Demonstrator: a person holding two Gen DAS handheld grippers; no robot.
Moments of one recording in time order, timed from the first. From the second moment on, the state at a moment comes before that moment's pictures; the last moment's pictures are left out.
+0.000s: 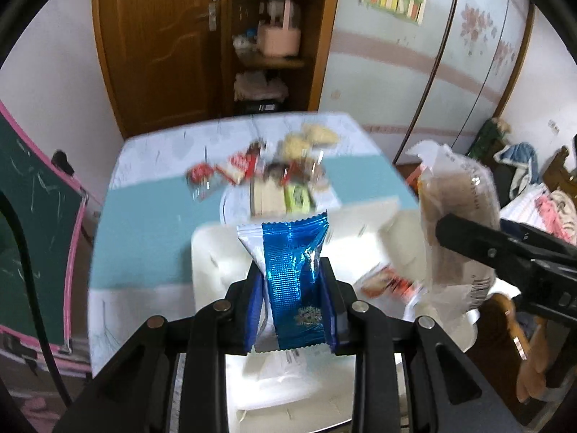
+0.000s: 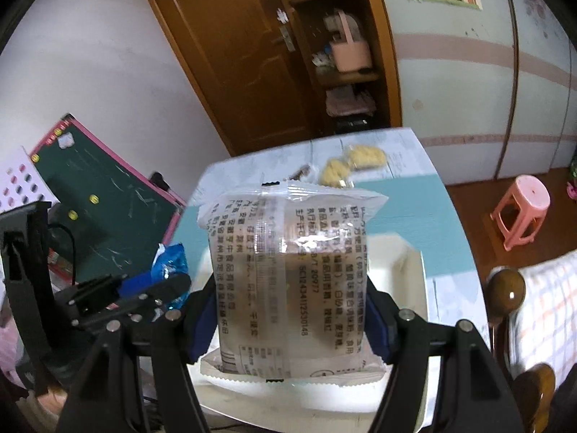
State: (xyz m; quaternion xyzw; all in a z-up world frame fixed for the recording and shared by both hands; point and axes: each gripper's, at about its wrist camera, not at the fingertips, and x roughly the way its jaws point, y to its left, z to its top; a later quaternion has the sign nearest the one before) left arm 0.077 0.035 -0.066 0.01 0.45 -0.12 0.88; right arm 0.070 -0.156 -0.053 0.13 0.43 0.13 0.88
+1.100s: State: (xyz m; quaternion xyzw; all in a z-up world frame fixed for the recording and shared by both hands) left arm 0.090 0.036 -0.162 -0.02 0.59 -0.08 0.80; right arm 0.061 -0.125 -0.121 0.07 0.50 0.06 0.86
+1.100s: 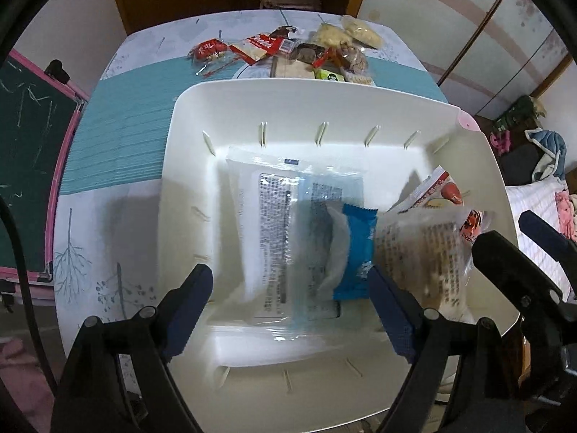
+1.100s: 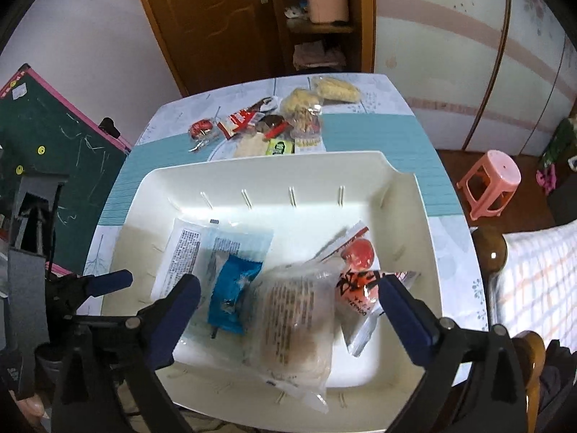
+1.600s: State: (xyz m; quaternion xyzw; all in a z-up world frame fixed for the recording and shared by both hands) left arm 0.087 0.037 -0.154 -0.01 0.59 -0.07 0.81; right arm 0.061 -0.129 -0.124 0.08 0.51 0.07 0.85
